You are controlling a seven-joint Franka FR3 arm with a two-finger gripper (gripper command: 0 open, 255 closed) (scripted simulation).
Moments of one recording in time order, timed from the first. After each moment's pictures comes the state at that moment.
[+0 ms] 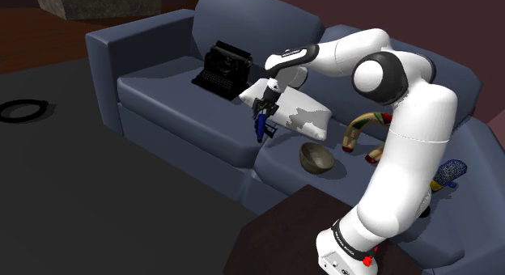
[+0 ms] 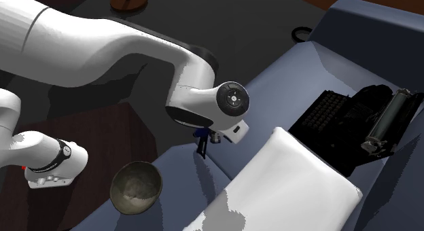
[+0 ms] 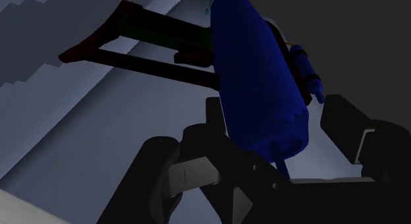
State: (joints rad) arm -0.09 0.40 -0.14 -1.84 0.40 2.09 -0.23
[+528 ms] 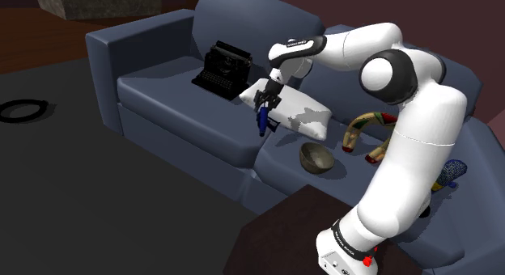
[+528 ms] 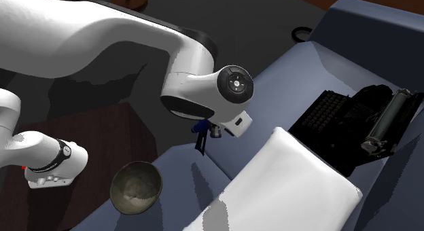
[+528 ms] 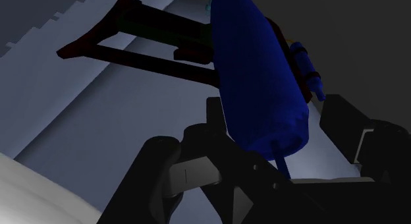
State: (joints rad) arm -0.09 0.35 -0.15 -1.80 0.38 2.00 -0.20
